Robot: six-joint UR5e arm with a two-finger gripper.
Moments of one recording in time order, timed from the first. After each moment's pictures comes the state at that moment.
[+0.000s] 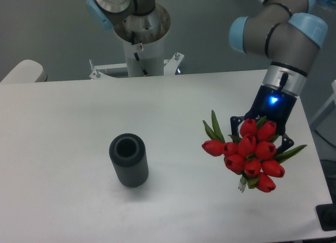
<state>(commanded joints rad) 2.79 -1.98 -1.46 -0.81 0.66 1.12</state>
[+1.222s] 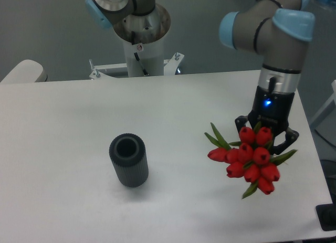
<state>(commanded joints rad) 2.66 -1.93 -1.52 -0.82 1.31 1.31</state>
